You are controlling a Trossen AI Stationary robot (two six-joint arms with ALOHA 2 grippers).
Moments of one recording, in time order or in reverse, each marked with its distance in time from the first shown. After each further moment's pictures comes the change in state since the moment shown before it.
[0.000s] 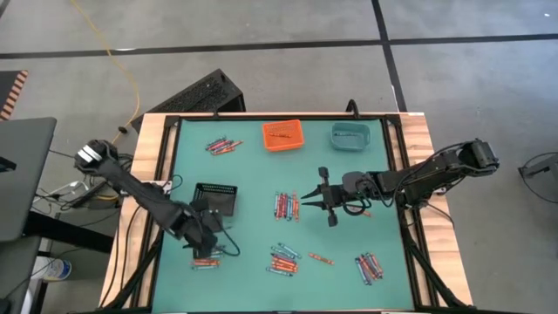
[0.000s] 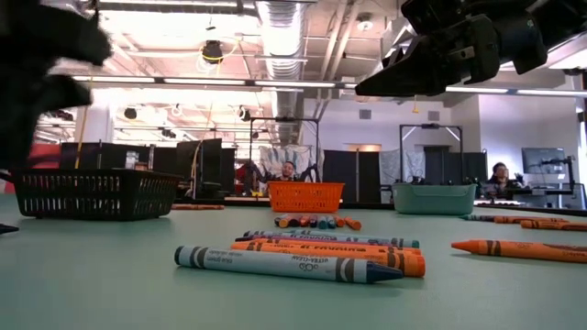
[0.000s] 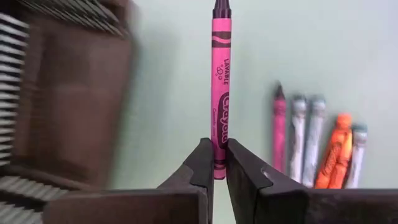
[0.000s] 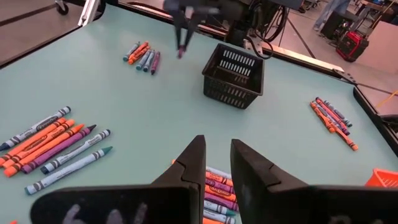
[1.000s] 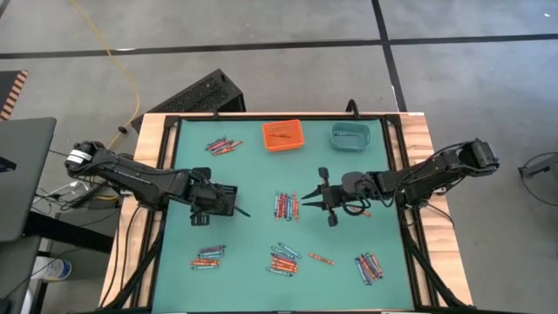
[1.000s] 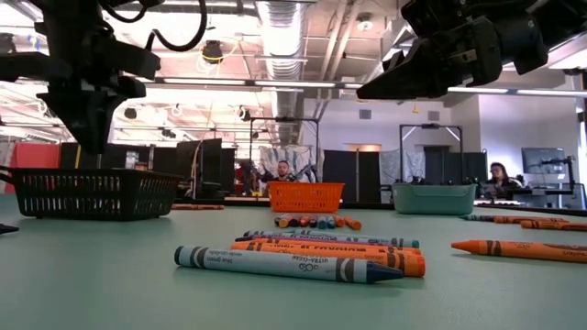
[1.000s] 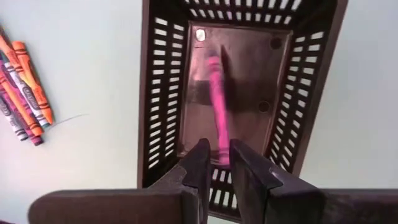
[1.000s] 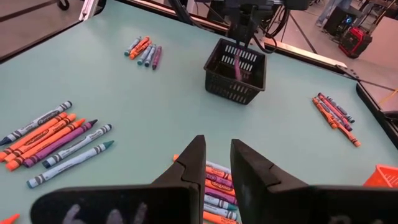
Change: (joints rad) left arm 0.377 -0.094 0.021 -0.222 -0.051 0.522; right arm 0.000 0.000 0.000 -0.019 -0.002 0.000
